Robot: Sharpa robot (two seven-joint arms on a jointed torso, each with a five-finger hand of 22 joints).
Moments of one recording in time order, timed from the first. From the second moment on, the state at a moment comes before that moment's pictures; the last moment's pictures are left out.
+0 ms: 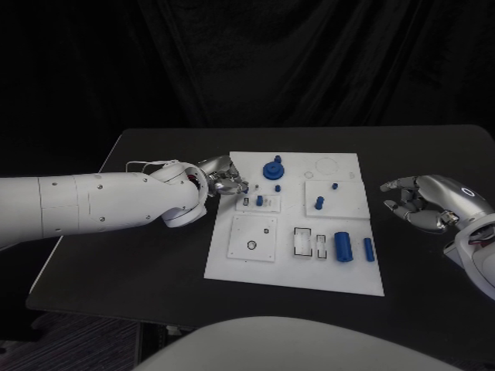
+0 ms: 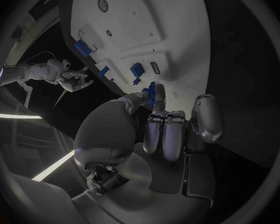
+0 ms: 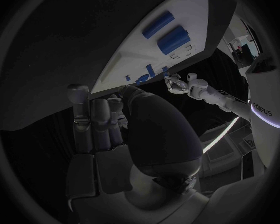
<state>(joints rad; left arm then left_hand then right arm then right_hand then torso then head) 1.18 -0.94 -0.21 1.57 -1.11 -0.43 -0.31 1.11 -0.07 0.49 0.06 0.53 1.06 0.04 0.19 1.05 1.47 -0.03 1.57 1.31 1.47 -0.07 1.58 1.31 0.07 1.37 0.04 1.25 1.31 1.24 -1.01 -0.25 1.67 -1.48 -0.51 -0.15 1.47 -0.05 0.35 0.24 0.37 0.75 0.17 0.12 0.24 0.97 0.08 1.19 1.01 1.28 0.02 1.29 1.11 0.13 1.20 0.12 0.83 1.31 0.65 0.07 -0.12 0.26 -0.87</state>
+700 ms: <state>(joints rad) 1.16 -0.95 -0.21 1.58 -1.10 -0.40 -0.33 1.10 -0.07 0.49 0.06 0.51 1.07 0.04 0.19 1.05 1.47 -0.03 1.57 1.31 1.47 -0.07 1.58 1.31 0.07 1.37 0.04 1.25 1.31 1.24 -1.01 -0.25 1.67 -1.48 -0.51 -0.15 1.47 -0.05 0.35 0.24 0.37 0.75 0.17 0.12 0.24 0.97 0.08 1.19 1.01 1.28 0.02 1.29 1.11 0.12 1.20 0.12 0.83 1.31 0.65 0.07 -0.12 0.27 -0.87</state>
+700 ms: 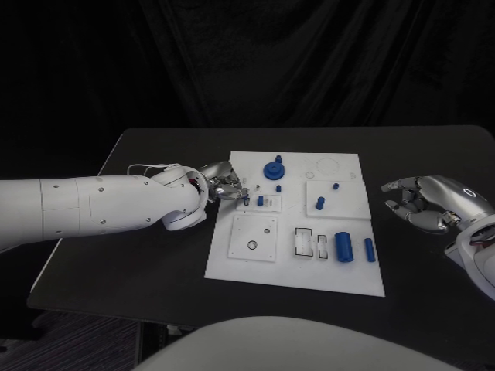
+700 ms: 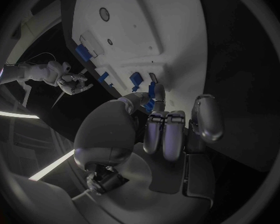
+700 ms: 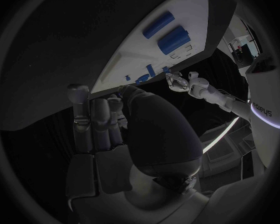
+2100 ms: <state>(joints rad) 1.13 -0.96 -0.20 1.59 -1.10 -0.39 -0.32 1.10 -0.07 0.51 0.05 0.50 1.06 0.04 0.20 1.05 1.47 -0.03 1.57 1.31 1.47 -0.07 1.58 1.31 0.07 1.37 0.04 1.25 1.31 1.23 -1.01 -0.25 1.66 -1.48 -0.51 -0.15 1.47 -0.05 0.35 0.24 0.37 0.75 0.17 0.12 0.24 0.97 0.08 1.19 1.01 1.28 0.02 1.29 1.11 0.12 1.20 0.12 0.83 1.31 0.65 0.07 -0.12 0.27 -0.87</state>
